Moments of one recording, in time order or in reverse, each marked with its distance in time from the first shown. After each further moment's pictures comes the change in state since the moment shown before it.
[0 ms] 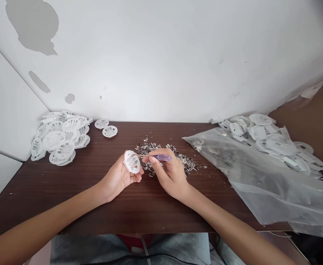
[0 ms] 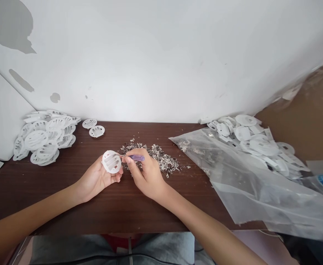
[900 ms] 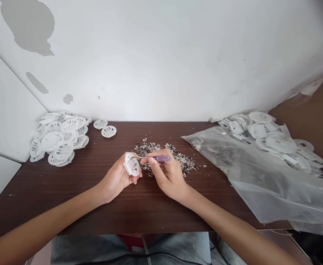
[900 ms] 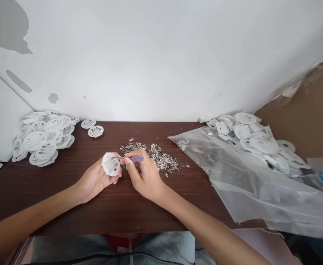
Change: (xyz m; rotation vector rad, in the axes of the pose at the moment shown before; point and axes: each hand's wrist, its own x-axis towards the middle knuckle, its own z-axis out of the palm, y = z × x) left_hand -0.002 -0.003 -0.001 0.091 -0.039 0.072; right_hand -0.003 0.000 0.003 0.043 0.001 -0.015
